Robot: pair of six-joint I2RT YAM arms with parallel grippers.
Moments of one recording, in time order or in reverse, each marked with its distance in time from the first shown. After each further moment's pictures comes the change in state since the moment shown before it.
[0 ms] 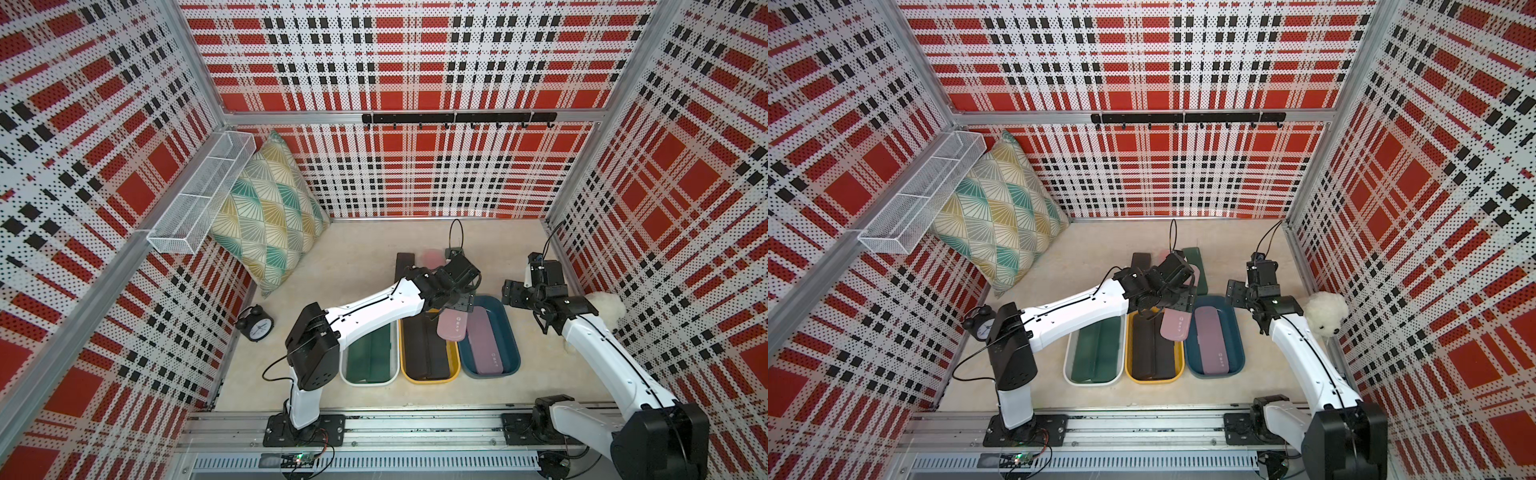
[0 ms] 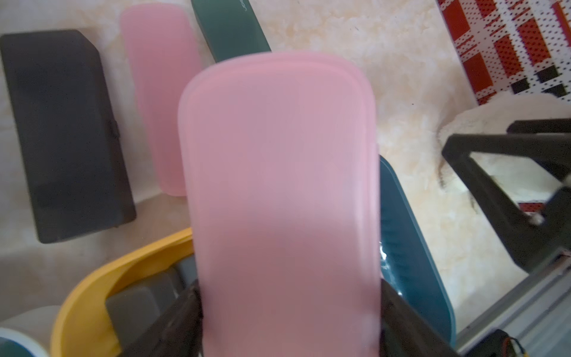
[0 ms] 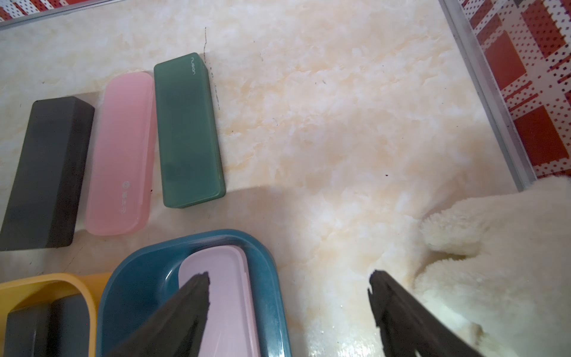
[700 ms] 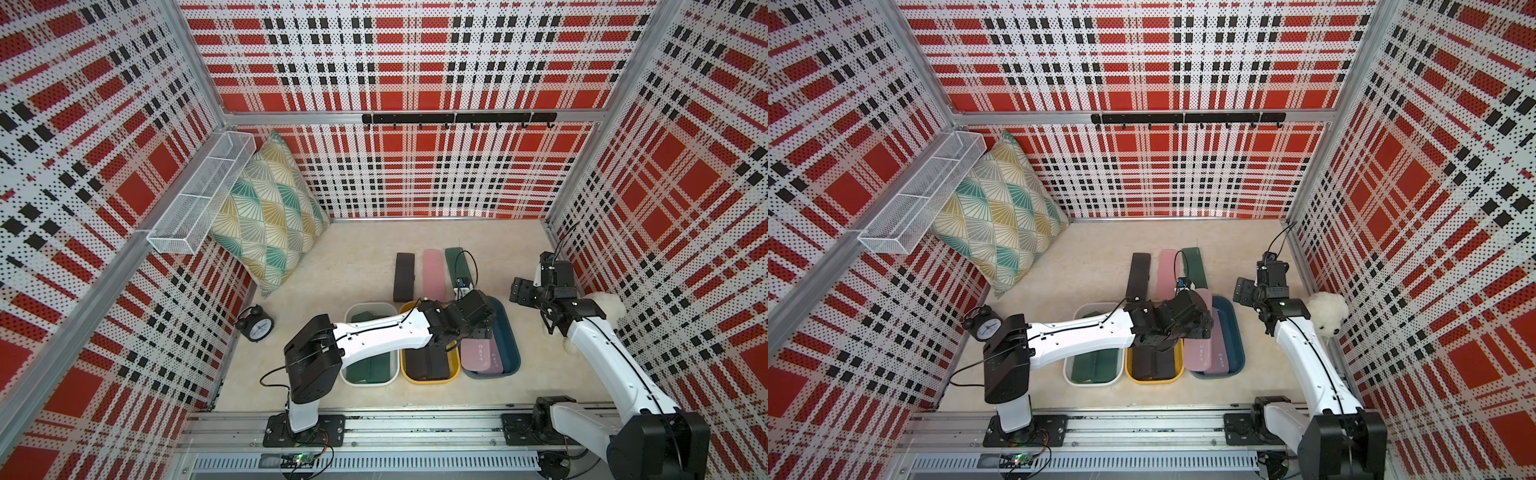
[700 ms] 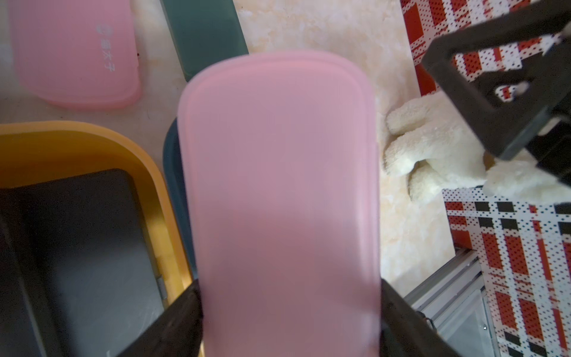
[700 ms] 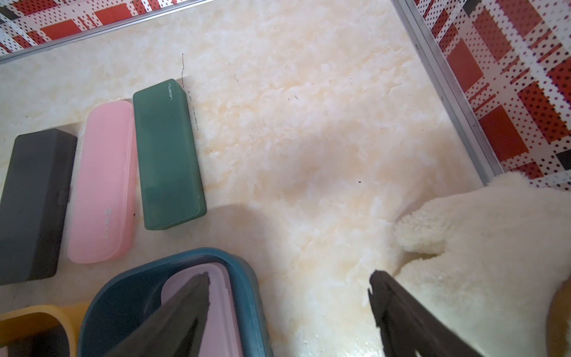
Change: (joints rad) left arm -0.142 -0.036 -0.186 0.227 -0.040 -0.309; right arm -0.068 -0.024 -0.014 0.021 -0.002 -0.002
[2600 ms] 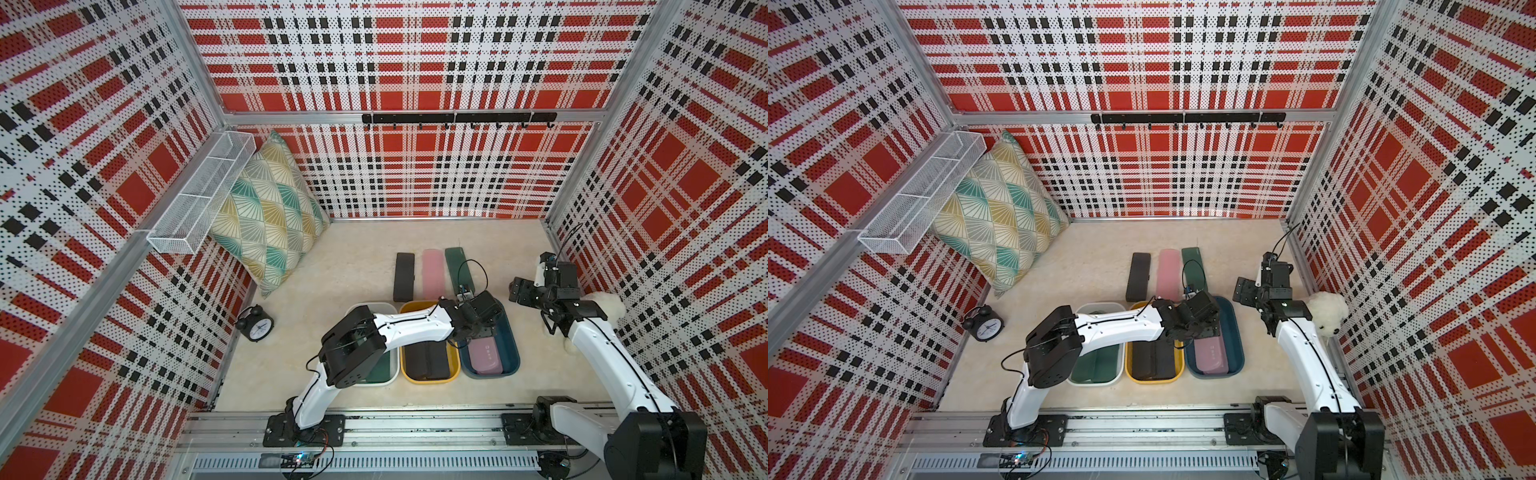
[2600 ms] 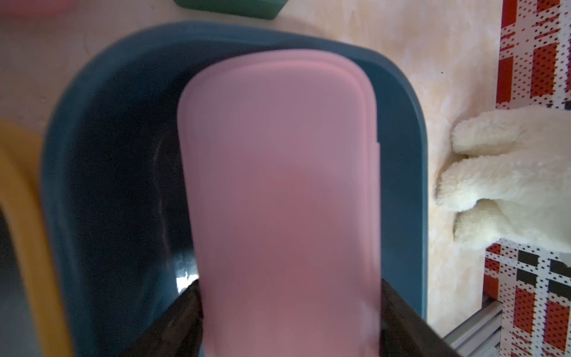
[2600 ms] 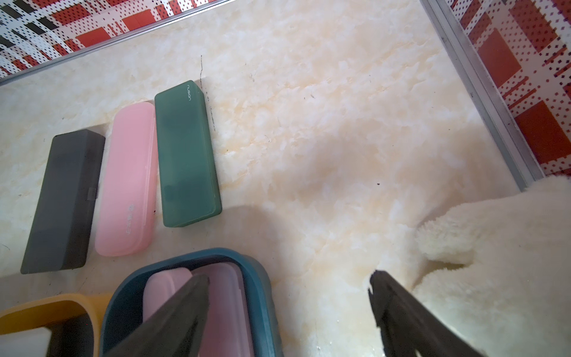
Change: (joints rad) left arm 0.035 0.271 0.153 -0.019 0.080 -0.153; right arm -0.043 0.000 -0.021 0.042 -0.106 -0.008
